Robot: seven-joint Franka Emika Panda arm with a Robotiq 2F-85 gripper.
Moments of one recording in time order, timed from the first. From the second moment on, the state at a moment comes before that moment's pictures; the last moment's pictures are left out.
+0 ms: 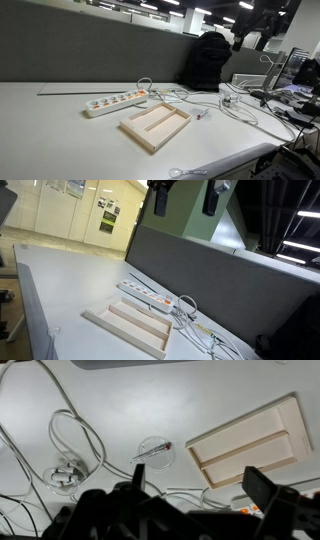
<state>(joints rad) -0.15 -0.89 -0.02 -2.82 -0.16 2.12 0.01</state>
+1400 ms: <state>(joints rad) -0.39 -0.10 -0.02 -2.64 -0.45 2.58 0.53</state>
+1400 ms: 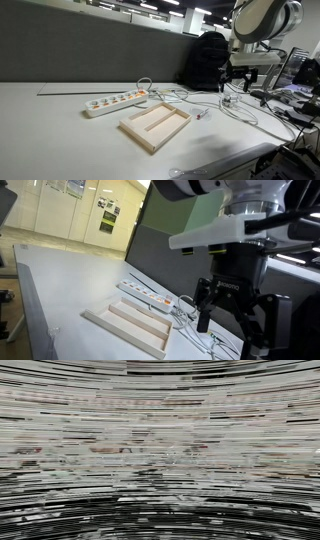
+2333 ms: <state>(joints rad) -0.33 0.02 -0.11 -2.58 -0.48 2.62 0.76</state>
